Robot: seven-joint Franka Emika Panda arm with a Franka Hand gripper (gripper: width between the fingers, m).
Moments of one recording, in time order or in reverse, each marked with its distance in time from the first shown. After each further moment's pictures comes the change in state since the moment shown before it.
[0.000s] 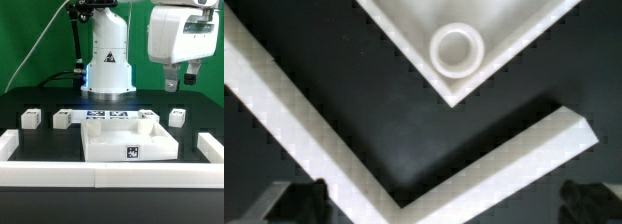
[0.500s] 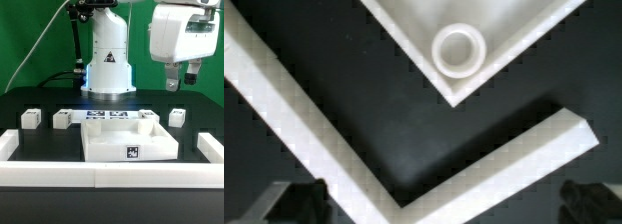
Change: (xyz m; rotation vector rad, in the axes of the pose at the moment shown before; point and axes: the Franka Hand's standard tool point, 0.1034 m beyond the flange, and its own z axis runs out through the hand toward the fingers) arm 0.000 0.000 0.000 -0.011 -0.004 -0.031
